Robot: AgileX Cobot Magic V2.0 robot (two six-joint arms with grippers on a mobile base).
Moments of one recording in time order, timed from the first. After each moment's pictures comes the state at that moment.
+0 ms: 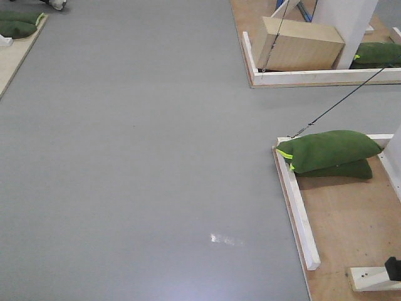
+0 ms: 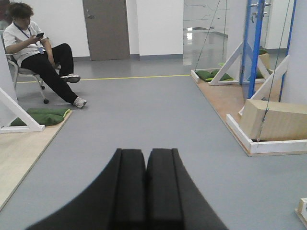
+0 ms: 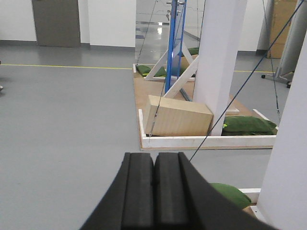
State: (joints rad) left arm 0.05 -0.01 0.03 0.07 0.10 -0.02; right arm -0.06 -0.01 0.03 -0.12 0.14 0.05
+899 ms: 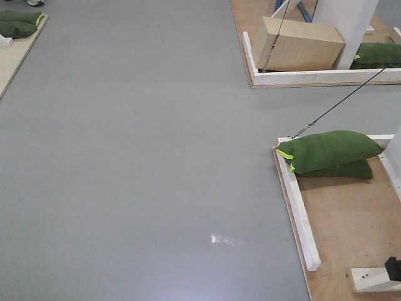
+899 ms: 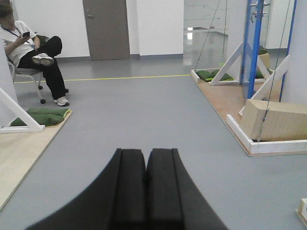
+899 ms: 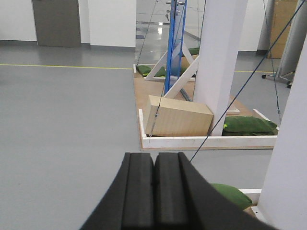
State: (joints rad) left arm 0.05 -0.01 0.03 0.07 0.10 -0.02; right arm -0.06 -0.01 0.03 -0.12 0.14 0.05
